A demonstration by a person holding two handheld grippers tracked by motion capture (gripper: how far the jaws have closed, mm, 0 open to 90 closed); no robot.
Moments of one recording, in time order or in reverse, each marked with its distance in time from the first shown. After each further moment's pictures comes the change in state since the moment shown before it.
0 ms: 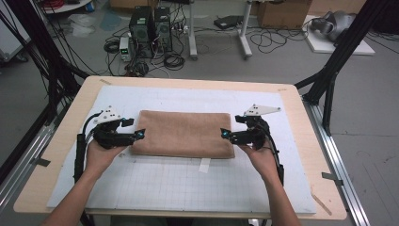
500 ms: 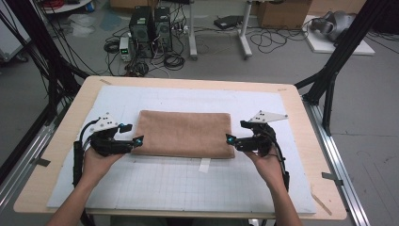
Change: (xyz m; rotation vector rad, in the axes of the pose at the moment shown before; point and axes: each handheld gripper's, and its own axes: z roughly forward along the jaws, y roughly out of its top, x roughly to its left) left arm -0.011 -0.014 -0.013 -0.020 -0.009 0.010; right arm 0.003 -0.015 -0.017 -0.010 -0.008 -0.002
